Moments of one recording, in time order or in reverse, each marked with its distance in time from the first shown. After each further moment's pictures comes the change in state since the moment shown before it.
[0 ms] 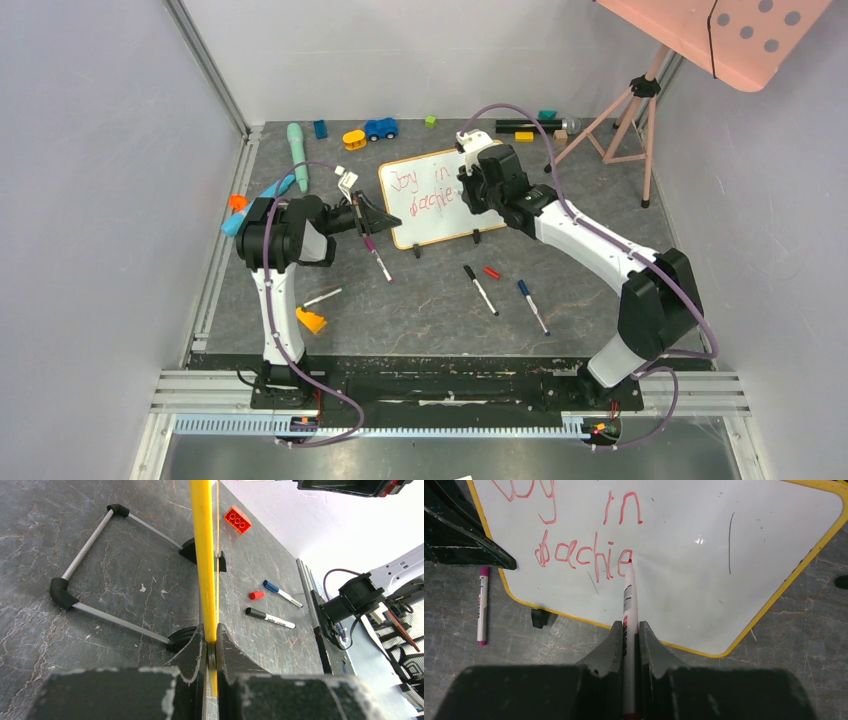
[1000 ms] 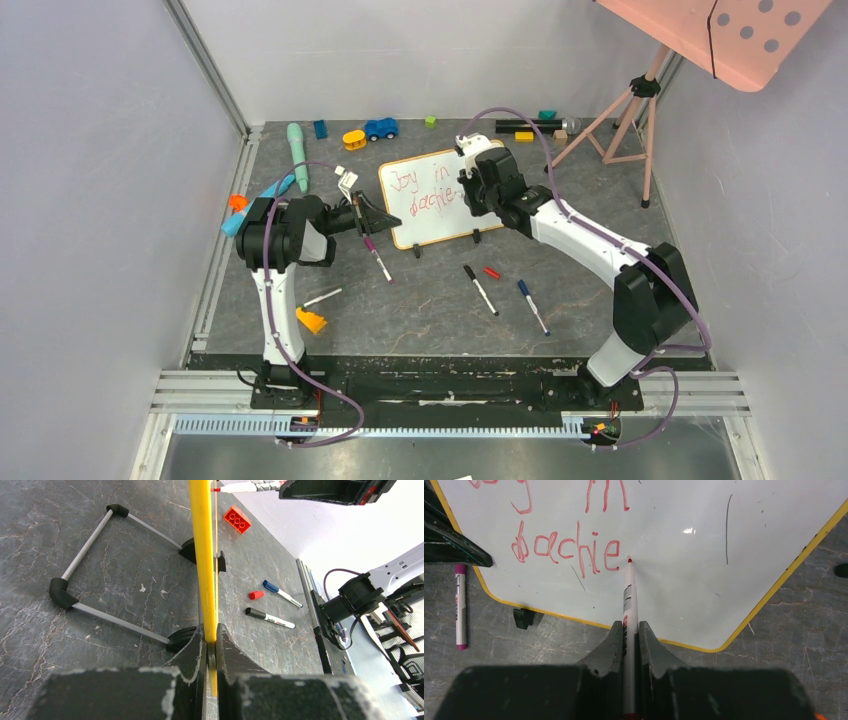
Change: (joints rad) left arm 0.000 0.000 0.000 0.000 0.000 0.000; right arm -0.008 0.036 -0.003 0.002 0.034 0.000
